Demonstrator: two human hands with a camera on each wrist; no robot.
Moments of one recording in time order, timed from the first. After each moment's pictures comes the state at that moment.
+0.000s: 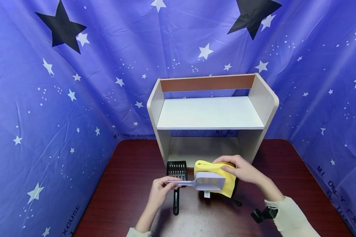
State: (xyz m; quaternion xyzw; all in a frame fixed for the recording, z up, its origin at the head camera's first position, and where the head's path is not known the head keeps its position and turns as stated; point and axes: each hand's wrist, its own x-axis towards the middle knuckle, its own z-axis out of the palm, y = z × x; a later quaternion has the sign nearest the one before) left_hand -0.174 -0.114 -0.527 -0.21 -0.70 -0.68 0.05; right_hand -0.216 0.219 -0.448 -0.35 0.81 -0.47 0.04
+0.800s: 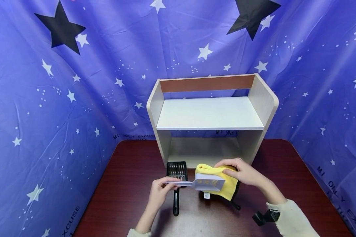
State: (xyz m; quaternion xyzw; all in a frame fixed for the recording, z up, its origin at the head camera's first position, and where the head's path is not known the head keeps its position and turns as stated) left_hand -0.174 -0.112 -0.527 -0.18 -0.70 -0.69 0.05; right_hand -0.213 0.224 -0.455 -0.38 0.80 -0.47 0.04
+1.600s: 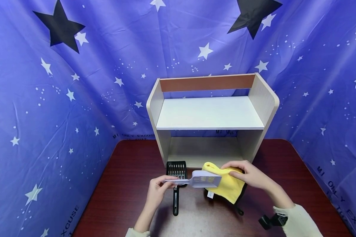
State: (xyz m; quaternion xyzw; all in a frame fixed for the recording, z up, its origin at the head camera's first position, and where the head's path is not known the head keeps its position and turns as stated) left_hand -0.177 -0.116 -0.527 -0.17 -0.70 -0.70 0.07; right_hand -0.207 0.244 -0.463 -0.37 0.80 -0.48 0.02
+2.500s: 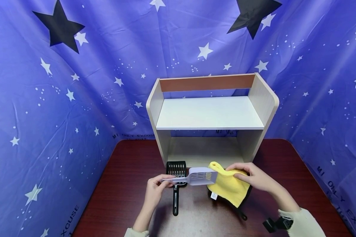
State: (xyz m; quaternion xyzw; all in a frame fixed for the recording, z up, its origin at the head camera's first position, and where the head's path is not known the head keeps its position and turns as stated) left_hand -0.178 -0.121 -0.528 -0.15 -0.69 -0.70 0.08; right_hand -0.200 0.258 -0.468 -0.35 0.79 -0.50 0.03
